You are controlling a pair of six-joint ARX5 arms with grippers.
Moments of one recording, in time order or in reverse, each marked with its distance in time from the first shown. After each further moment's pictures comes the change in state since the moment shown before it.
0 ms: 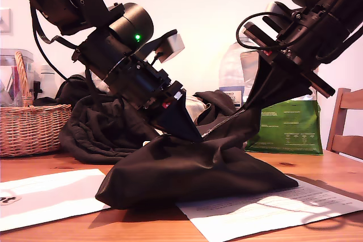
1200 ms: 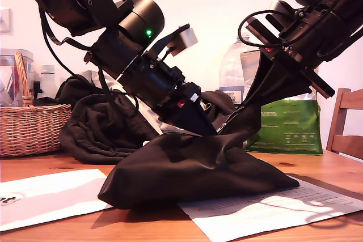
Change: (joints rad) left arm -0.059 0.002 -0.018 0.108 -0.018 -0.002; right arm 0.000 0.000 0.000 0.015 -0.068 0.034
